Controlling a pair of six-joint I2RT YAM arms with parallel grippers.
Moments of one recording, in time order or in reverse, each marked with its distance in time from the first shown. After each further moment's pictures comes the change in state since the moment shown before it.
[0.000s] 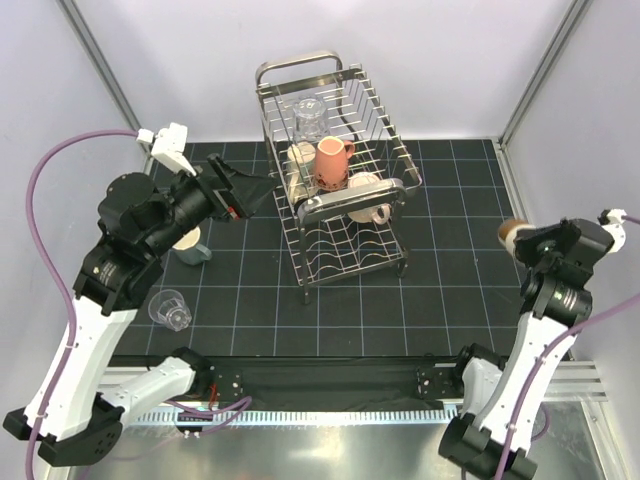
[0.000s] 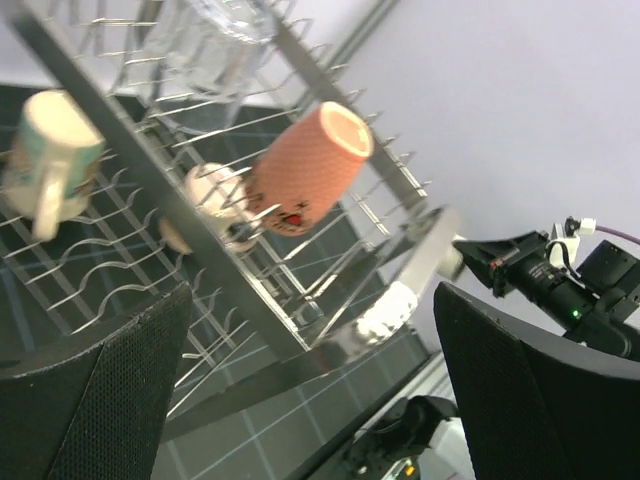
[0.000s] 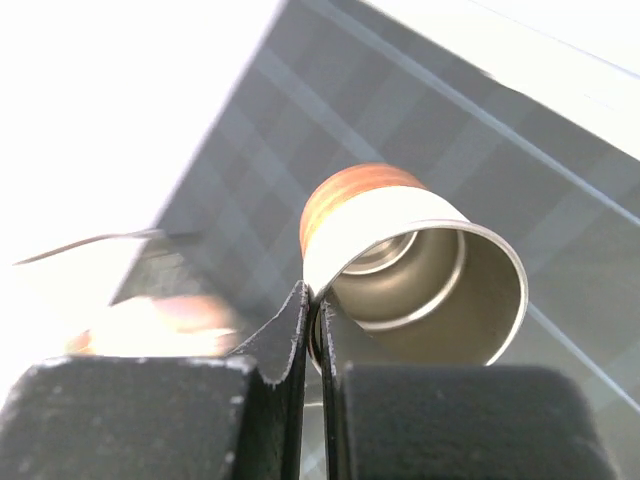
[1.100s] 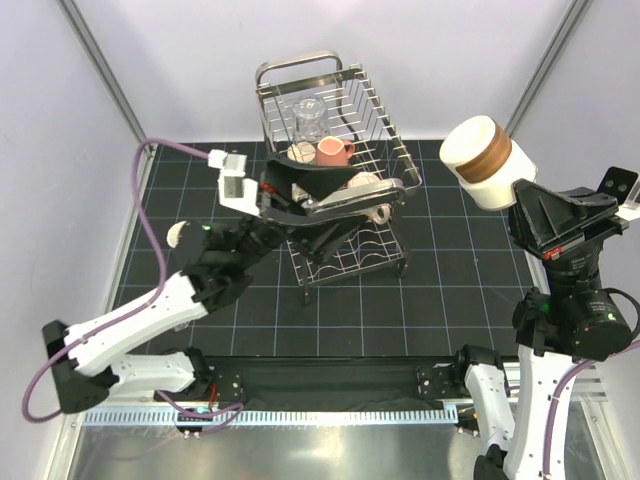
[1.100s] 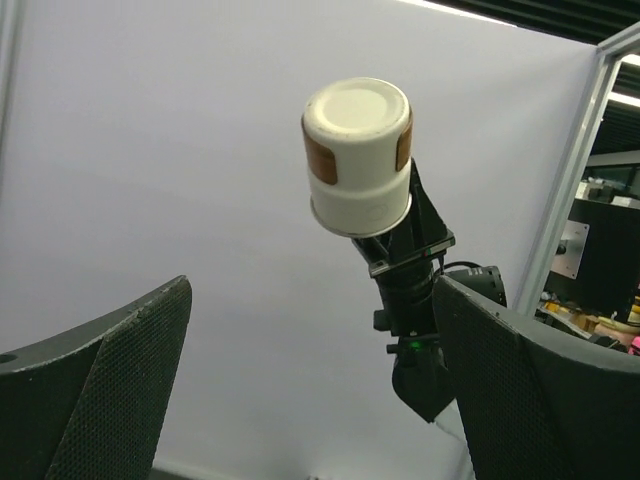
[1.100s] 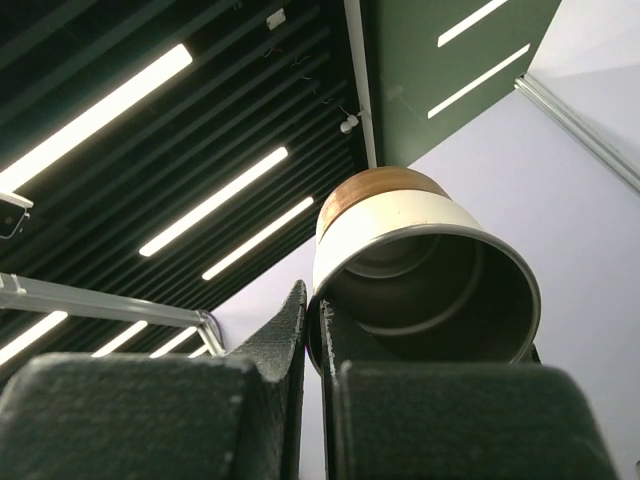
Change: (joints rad) left arm -0.504 0.139 -0.350 1.300 0.069 0.071; right arm 0.339 -0.141 0.050 1.507 -0.445 1.310
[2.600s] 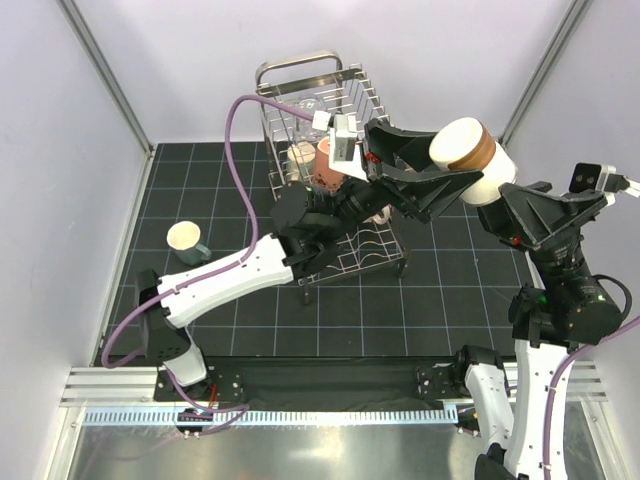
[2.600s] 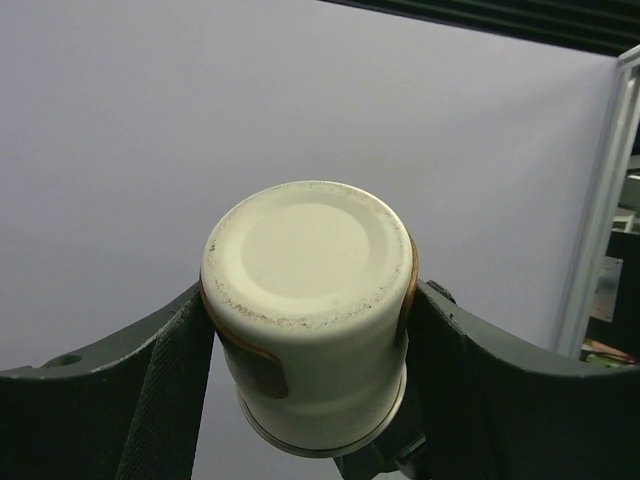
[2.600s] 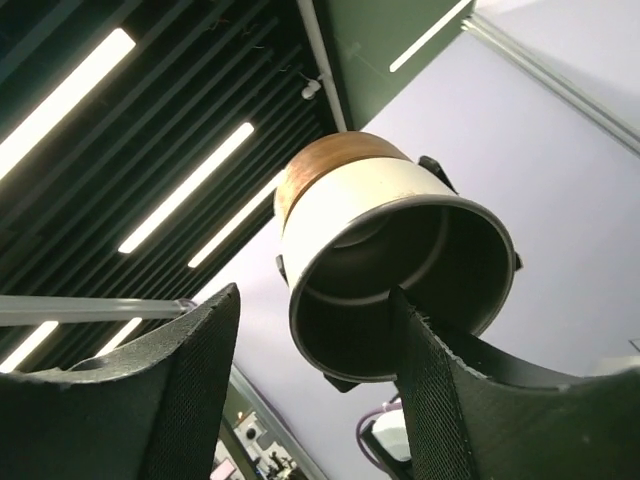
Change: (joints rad) left arm -0.157 0.574 0.597 0.078 -0.055 0.107; right arm 0.005 0.009 -0.072 -0.015 -0.124 0.029
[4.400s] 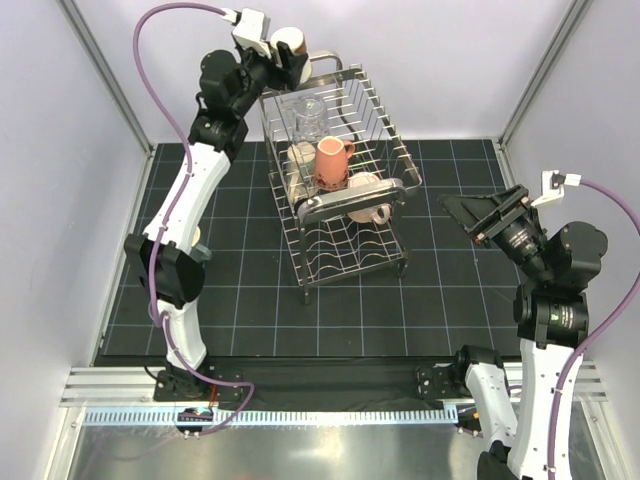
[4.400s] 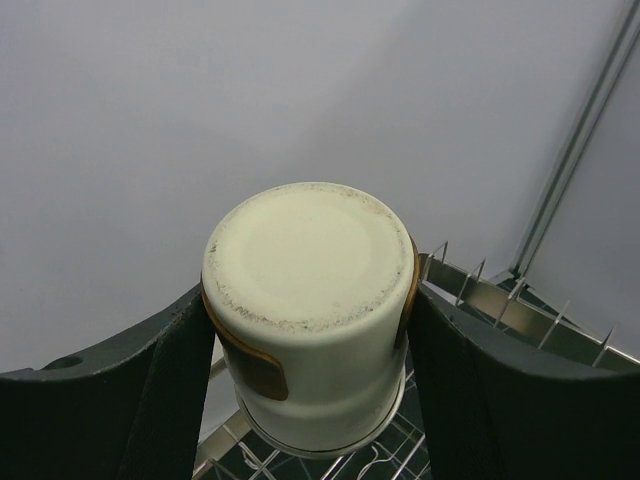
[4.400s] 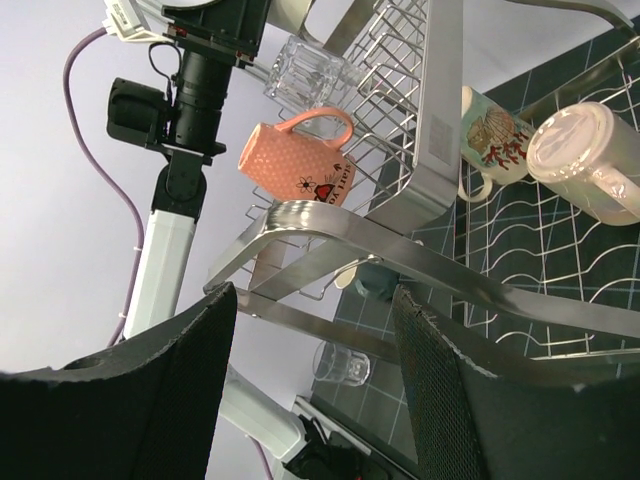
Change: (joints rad) left arm 0.821 0.257 0.413 -0.763 0.036 0.377; right arm 0.013 0.025 0.099 -1.070 -0.106 -0.963
